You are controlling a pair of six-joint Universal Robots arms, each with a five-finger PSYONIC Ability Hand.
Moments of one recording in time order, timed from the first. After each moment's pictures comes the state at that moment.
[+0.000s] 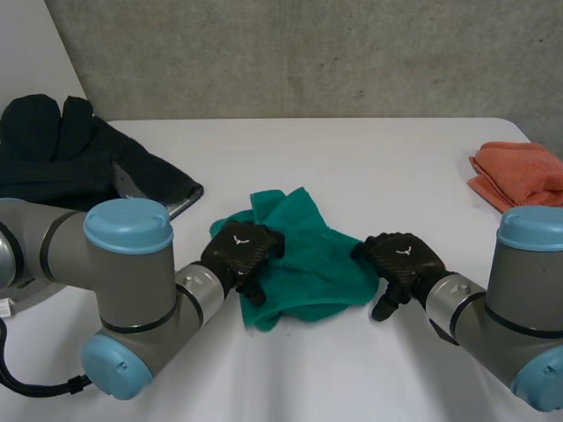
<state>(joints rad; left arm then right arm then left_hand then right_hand) 4.12 -2.12 -1.53 3.26 -1.43 3.33 1.92 -1.11 1.74 -0.16 1.28 2.86 0.54 0.54 0.55 0.54 0.36 0.40 0.38 0.40 0.40 0.24</state>
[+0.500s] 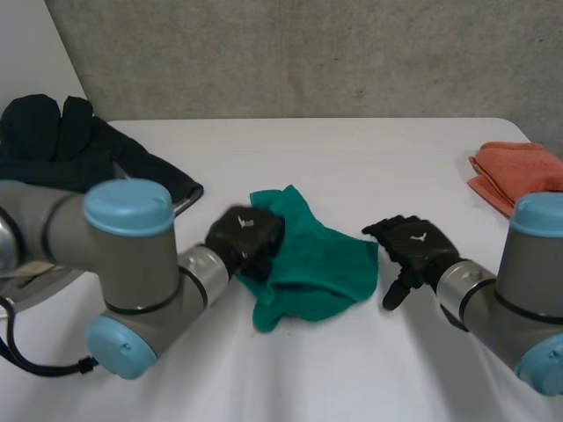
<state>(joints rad) 4.12 -2.12 -1.44 3.25 -1.42 3.32 1.87 -1.11 1.70 -0.15 1.32 2.87 1.13 1.19 1.19 1.20 0.98 0.23 0.22 0.21 0.22 0.05</state>
